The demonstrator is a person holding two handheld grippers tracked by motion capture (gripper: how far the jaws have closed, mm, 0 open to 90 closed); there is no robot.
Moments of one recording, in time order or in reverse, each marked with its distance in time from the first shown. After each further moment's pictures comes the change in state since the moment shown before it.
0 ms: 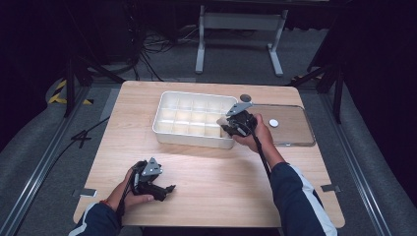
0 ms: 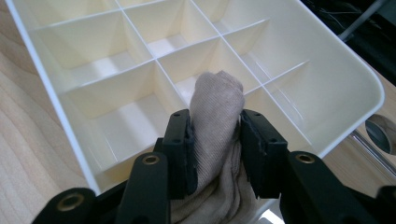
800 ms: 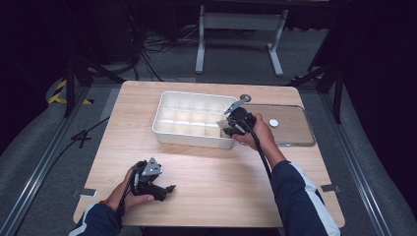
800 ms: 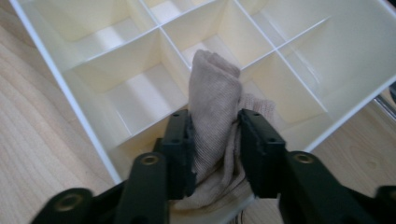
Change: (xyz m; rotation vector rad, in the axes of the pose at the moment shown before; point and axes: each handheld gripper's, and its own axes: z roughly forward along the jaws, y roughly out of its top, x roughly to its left) left arm 0.000 0.000 0.000 0.002 0.003 0.000; right arm -0.002 0.010 -0.001 0.177 0.049 0.057
